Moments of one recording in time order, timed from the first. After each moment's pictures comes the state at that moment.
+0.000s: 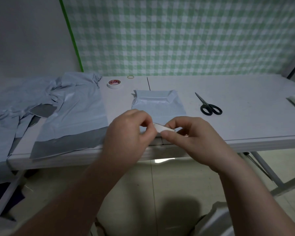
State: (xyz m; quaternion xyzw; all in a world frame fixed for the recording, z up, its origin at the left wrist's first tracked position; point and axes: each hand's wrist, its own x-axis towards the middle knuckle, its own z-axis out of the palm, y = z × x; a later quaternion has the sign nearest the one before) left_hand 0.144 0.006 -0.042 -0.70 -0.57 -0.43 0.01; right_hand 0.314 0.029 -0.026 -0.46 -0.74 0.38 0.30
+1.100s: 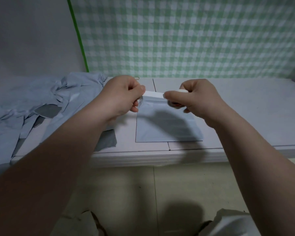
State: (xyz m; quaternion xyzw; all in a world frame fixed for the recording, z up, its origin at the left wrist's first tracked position) left_hand 0.101 0.068 0.011 -0.59 -0.60 -0.46 -0.28; right_hand 0.288 0.107 0.012 -0.50 -0.71 0.35 0.36
